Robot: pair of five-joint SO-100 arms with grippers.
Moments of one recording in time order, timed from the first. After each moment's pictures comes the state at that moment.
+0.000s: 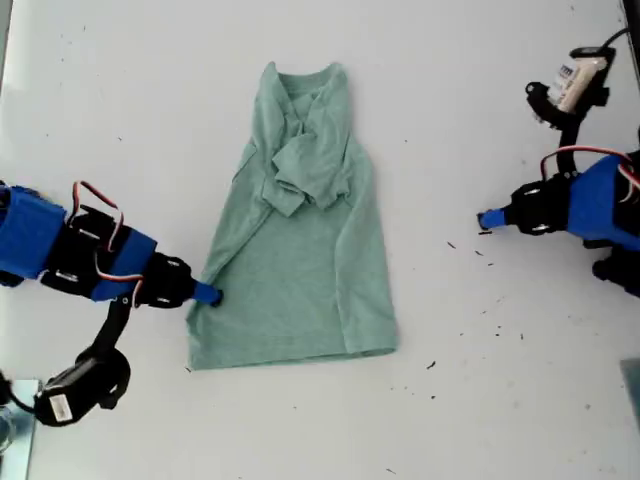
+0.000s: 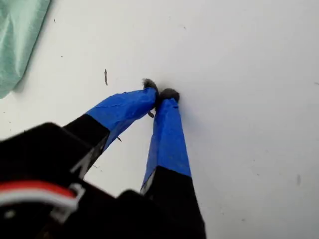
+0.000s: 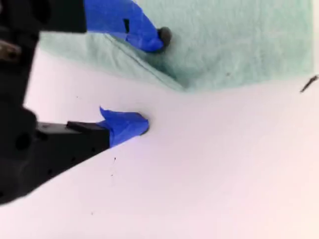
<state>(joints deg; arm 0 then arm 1) 11.6 105.6 133.5 52.6 -10.7 16.2 186.1 175.0 68.3 -25.3</state>
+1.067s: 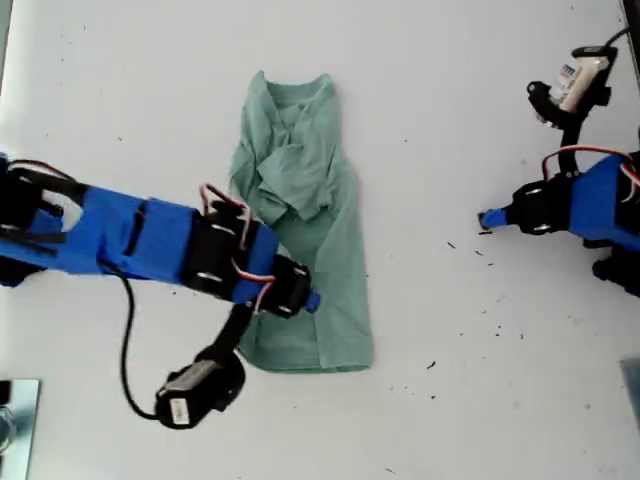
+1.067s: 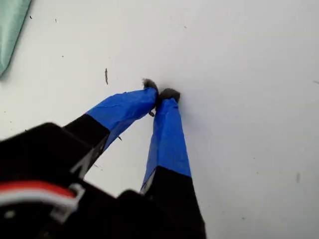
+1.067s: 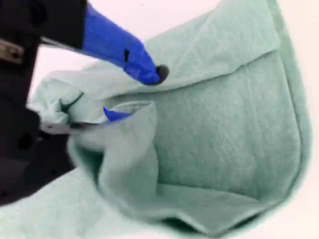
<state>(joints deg) 3.7 57.3 54.8 72.5 9.3 16.2 188.6 175.3 70.0 -25.3</state>
